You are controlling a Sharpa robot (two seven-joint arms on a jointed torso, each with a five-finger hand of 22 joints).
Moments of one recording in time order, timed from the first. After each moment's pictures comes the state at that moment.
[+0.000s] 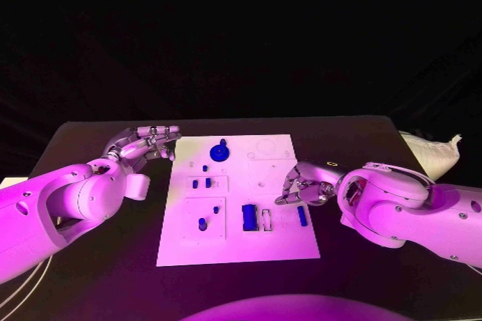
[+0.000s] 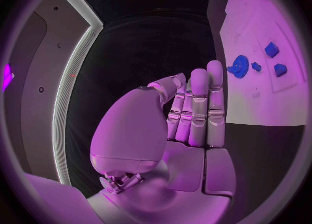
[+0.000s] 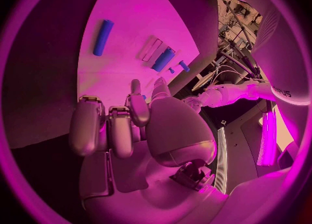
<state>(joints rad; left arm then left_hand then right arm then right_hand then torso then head) 1.17 -0.85 -0.03 1.51 0.00 -0.29 0.27 1.39 -0.11 0.50 -0.04 0.13 0.99 0.20 0.14 0.08 1.05 0.12 0.22 0.08 1.21 0.03 0.94 0.52 0.17 1.18 0.12 0.55 0.90 0.92 -1.21 0.11 2.03 -1.52 -0.21 -0.48 1.33 0.12 -0.26 0.20 0.18 0.99 0.07 0.34 0.39 1.40 -0.01 1.16 1.27 1.47 -0.08 1.50 1.31 0.08 1.45 0.02 1.33 1.17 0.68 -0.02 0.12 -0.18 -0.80</state>
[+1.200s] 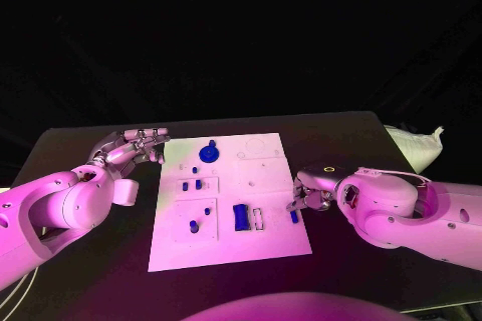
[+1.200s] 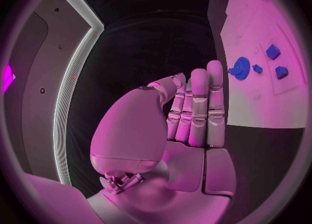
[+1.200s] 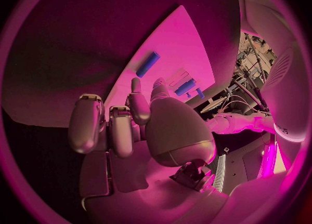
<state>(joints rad) 1.17 -0.86 -0.03 1.52 0.00 -0.29 0.28 1.39 -0.11 0.50 -0.04 0.13 0.99 0.20 0.14 0.08 1.04 0.13 0.23 0.08 1.21 0.03 0.94 0.52 0.17 1.18 0.12 0.55 0.90 0.87 -1.24 0.11 2.02 -1.75 -0.08 -0.55 1.31 0.13 -0.24 0.23 0.11 1.06 0.07 0.27 0.36 1.40 0.00 1.13 1.26 1.47 -0.08 1.49 1.31 0.08 1.45 0.02 1.30 1.14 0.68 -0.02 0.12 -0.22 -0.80</state>
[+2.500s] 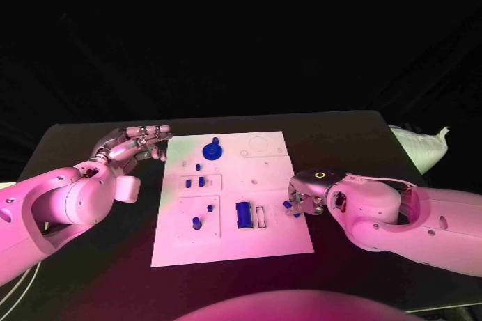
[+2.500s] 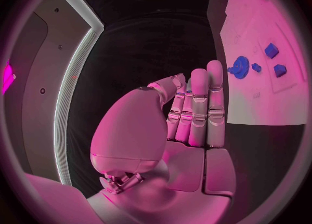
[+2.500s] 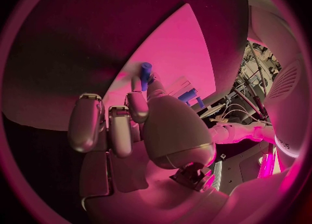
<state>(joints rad) 1.17 -0.87 -0.03 1.52 0.00 -0.29 0.28 1.38 -0.10 0.50 -0.04 0.13 0.99 0.20 0.15 0.08 1.04 0.13 0.23 0.08 1.20 0.03 0.94 0.52 0.17 1.18 0.12 0.55 0.90 0.83 -1.16 0.12 1.96 -1.83 -0.05 -0.56 1.41 0.08 -0.16 0.15 0.11 1.08 0.07 0.24 0.37 1.39 -0.01 1.10 1.24 1.47 -0.07 1.48 1.31 0.08 1.45 0.02 1.29 1.13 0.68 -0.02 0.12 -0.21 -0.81</state>
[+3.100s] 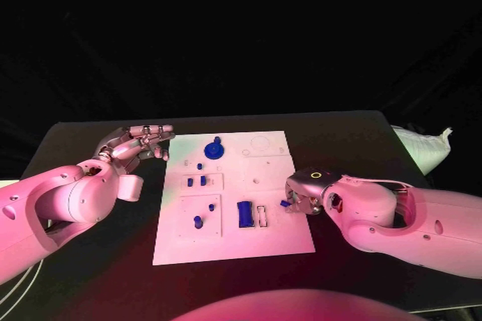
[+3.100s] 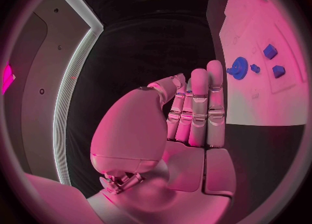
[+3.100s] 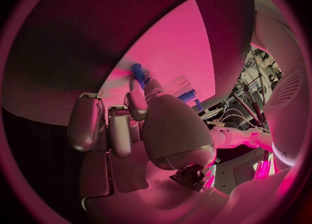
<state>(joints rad) 1.17 -0.87 -0.03 1.52 -0.01 -0.28 0.27 1.38 -0.10 0.50 -0.04 0.13 0.99 0.20 0.15 0.08 1.04 0.13 0.23 0.08 1.20 0.03 0.94 0.52 0.17 1.18 0.12 0.54 0.90 0.82 -1.12 0.12 1.95 -1.90 -0.04 -0.56 1.45 0.04 -0.04 0.11 0.17 1.06 0.08 0.18 0.37 1.37 0.00 1.07 1.23 1.46 -0.07 1.48 1.31 0.08 1.45 0.02 1.28 1.12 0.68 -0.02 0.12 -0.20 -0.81</state>
